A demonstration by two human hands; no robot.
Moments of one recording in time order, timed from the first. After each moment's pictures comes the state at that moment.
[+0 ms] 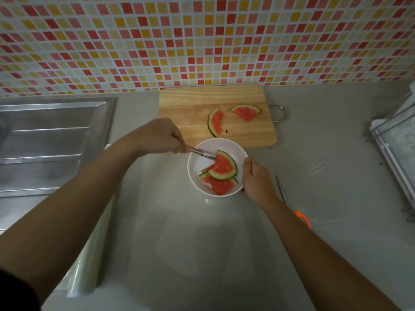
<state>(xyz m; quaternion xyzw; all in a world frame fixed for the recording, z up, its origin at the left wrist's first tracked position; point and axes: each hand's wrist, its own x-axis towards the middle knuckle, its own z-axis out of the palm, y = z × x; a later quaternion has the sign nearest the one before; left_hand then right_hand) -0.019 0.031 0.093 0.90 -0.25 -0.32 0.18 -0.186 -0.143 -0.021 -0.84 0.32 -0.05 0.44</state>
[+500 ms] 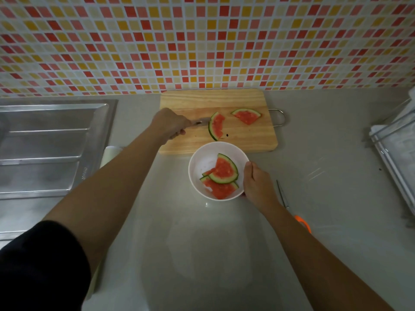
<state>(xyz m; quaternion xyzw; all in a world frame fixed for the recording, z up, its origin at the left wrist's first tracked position) 0.022 -0.008 0.047 0.88 0.01 -0.27 0.38 -0.187 -0.143 -0.024 -0.85 0.32 -0.06 0.42</state>
